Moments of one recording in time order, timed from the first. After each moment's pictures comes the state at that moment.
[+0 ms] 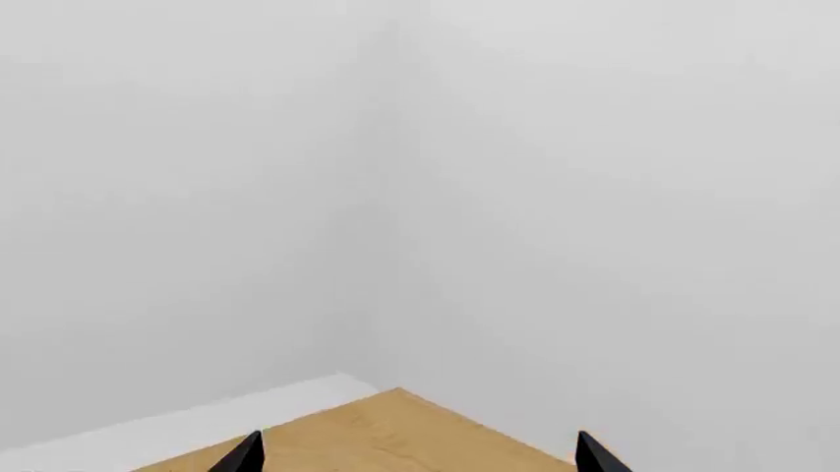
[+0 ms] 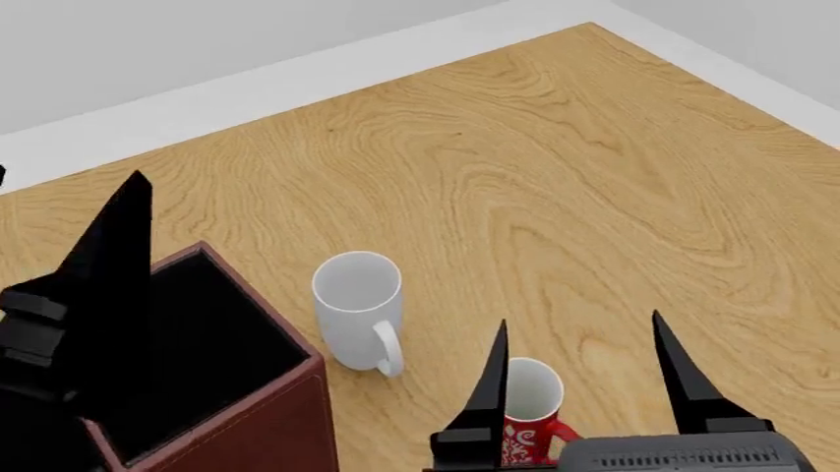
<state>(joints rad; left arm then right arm) -0.59 -0.40 -0.04 0.93 -1.27 -0.93 -0.71 0.10 0.28 -0.19 -0.80 0.13 0.60 0.29</state>
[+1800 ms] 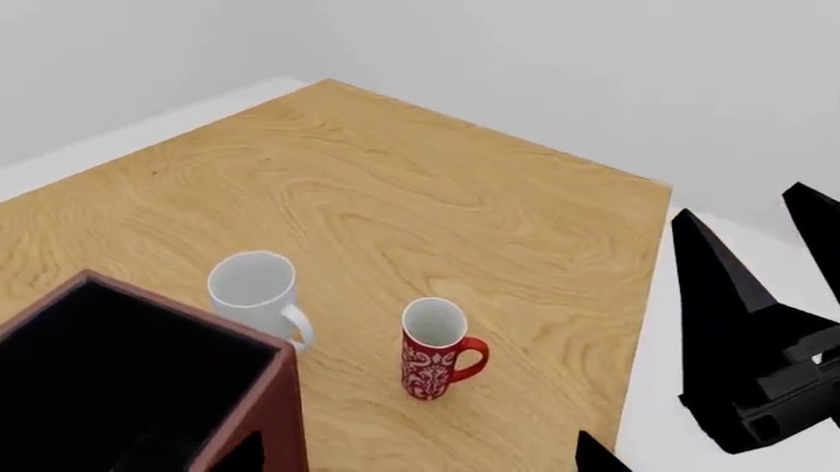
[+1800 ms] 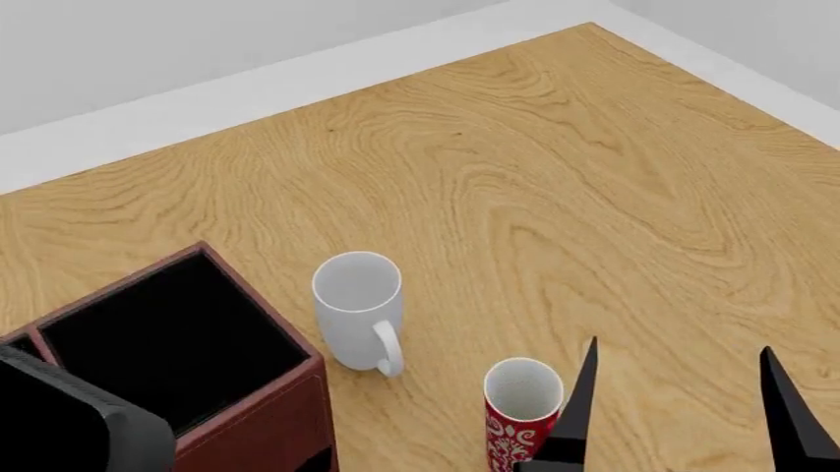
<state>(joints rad) -1.20 -0.71 0.95 0.94 -2.06 -0.42 -1.42 -0.05 0.33 -0.02 -0.93 0.26 0.55 0.35</state>
